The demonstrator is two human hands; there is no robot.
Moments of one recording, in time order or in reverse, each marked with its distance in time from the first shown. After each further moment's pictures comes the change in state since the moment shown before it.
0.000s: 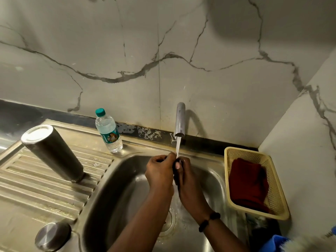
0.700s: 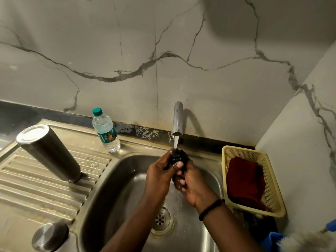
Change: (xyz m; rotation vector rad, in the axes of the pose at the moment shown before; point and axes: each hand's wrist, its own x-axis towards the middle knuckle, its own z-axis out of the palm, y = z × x) left_hand 0.001 -0.016 -0.025 0.126 -0.487 0.316; right_hand 0.015 -0.017 -0.013 0.555 0.001 0.554
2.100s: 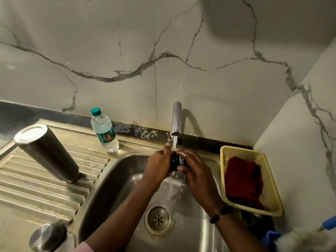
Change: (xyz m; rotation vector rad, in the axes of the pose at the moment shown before) left_hand 0.031 0.026 0.000 0.360 0.000 -0.205; right_hand -0.004 -0.001 -0.034 -1.017 0.067 -0.904
